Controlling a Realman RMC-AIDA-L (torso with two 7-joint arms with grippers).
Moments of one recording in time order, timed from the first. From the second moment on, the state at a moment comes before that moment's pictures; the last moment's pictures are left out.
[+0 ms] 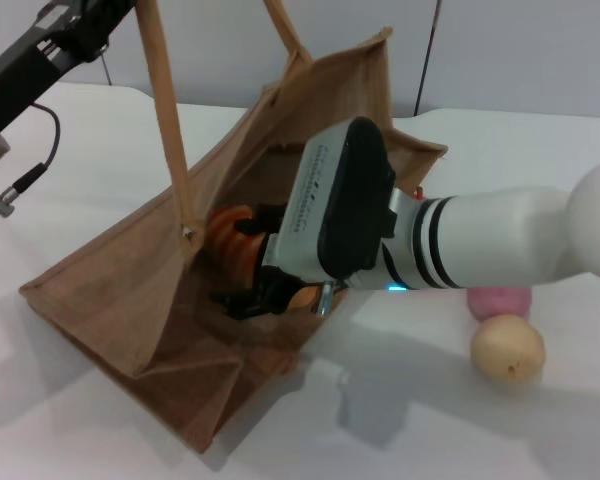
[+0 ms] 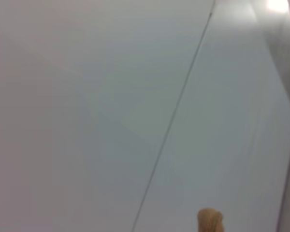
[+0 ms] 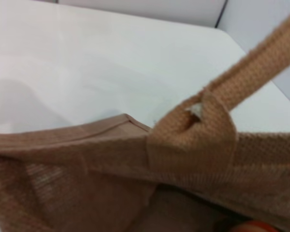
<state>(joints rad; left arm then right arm) -0.59 -2.02 0.35 0.40 -1.64 -1.69 1.78 0.77 2.03 -2.17 -0.99 -1.77 -0.50 1.97</state>
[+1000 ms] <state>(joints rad) -0.53 -2.03 0.28 0.39 -1.66 -1.65 1.83 0.53 2.01 -1.68 -1.11 -1.77 -0.87 1.84</state>
